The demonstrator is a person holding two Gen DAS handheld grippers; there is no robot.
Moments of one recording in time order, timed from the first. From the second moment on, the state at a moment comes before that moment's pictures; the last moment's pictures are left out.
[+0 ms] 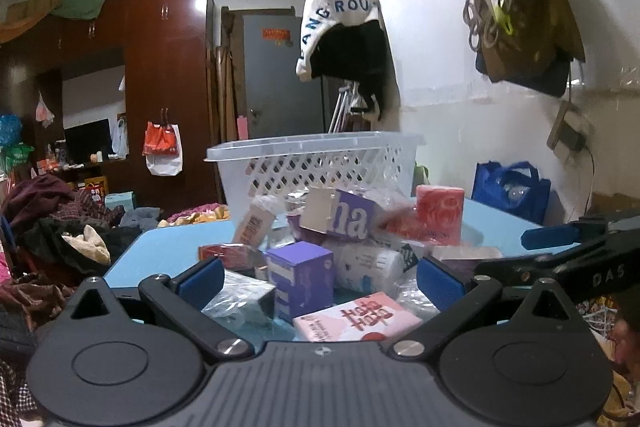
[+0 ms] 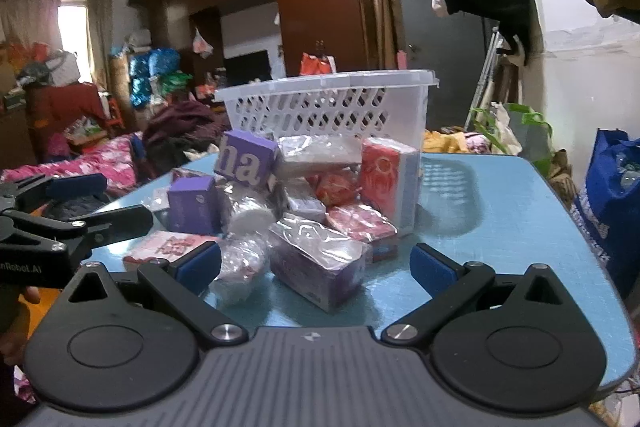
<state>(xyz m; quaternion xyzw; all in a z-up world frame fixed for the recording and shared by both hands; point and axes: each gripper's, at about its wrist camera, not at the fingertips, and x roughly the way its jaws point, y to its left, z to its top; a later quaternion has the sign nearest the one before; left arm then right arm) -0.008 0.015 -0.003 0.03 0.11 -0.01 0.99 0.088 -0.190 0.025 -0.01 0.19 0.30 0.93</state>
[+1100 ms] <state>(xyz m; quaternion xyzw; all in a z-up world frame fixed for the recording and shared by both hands) 0.009 0.019 -0.046 0.03 0.15 -0.10 0.98 0.093 -0.201 0.012 -0.04 0.16 0.30 0.94</state>
